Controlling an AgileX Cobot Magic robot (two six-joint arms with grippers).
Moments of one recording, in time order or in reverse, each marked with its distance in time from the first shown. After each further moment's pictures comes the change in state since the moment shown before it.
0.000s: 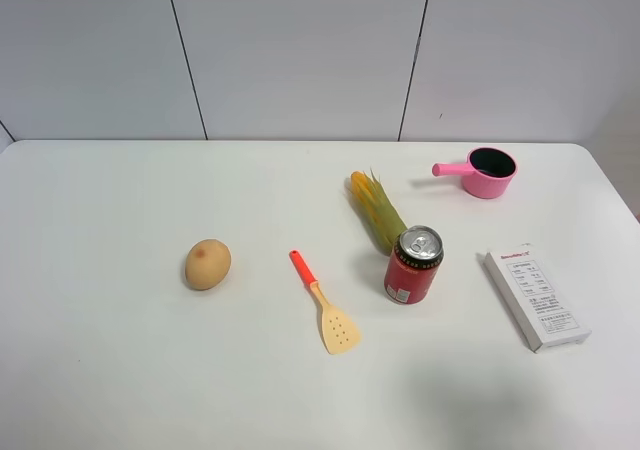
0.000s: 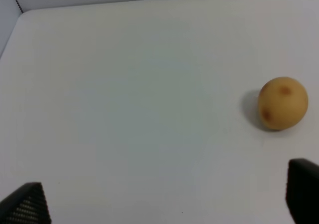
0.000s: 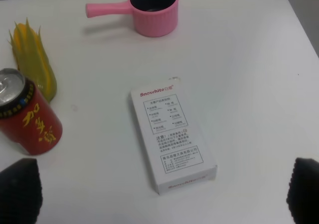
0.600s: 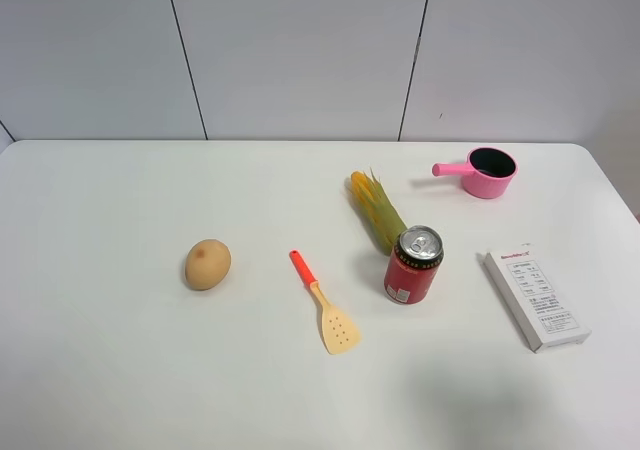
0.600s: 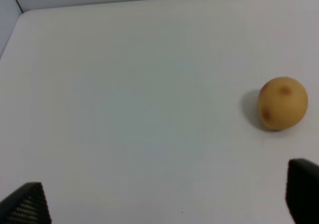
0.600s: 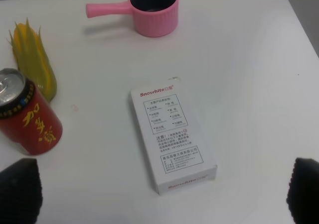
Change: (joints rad) left arm 0.000 0.000 0.000 0.000 0.000 0.000; right arm 0.000 0.000 0.000 0.000 0.000 0.000
